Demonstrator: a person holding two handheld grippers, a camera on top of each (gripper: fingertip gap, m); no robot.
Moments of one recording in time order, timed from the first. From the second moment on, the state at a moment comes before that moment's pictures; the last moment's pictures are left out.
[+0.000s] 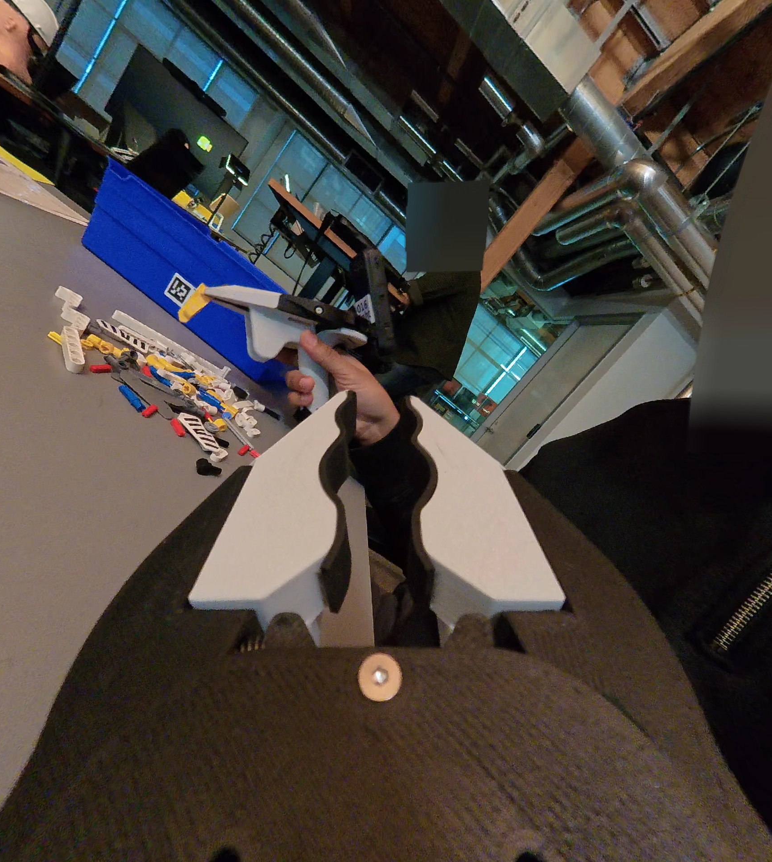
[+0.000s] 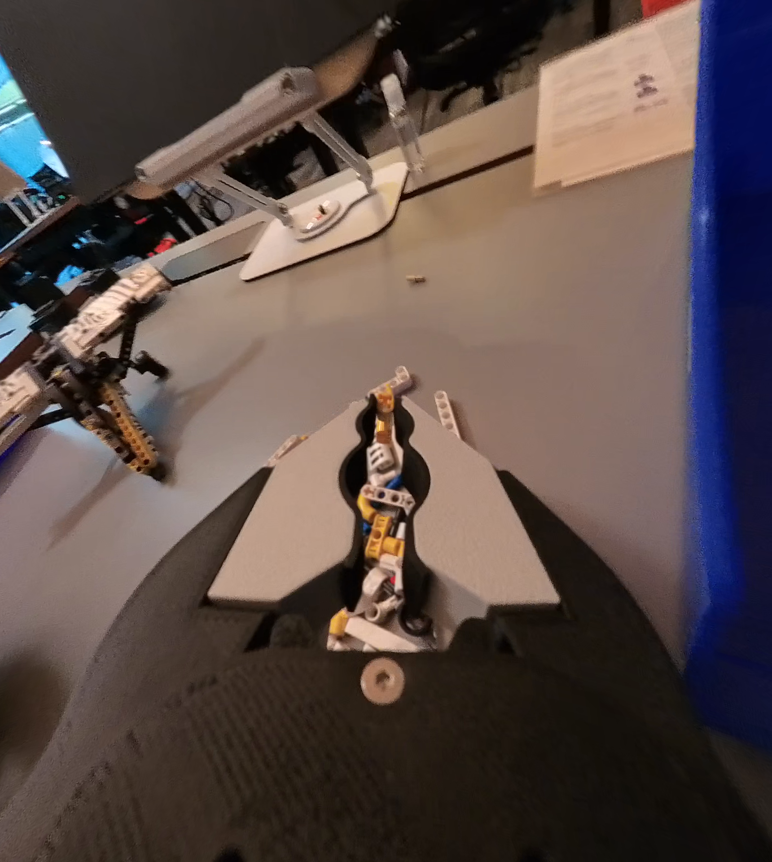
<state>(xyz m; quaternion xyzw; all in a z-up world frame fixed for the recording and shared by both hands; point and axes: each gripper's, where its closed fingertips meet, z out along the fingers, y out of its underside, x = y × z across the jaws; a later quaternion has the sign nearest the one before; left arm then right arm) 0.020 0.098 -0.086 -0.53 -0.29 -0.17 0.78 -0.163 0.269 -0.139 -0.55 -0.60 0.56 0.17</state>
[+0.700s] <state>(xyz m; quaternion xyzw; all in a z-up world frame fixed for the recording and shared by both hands) 0.019 0.097 -0.086 -0.52 -0.29 -0.18 0.78 -0.196 0.246 -0.155 -0.54 -0.64 0.50 0.22</state>
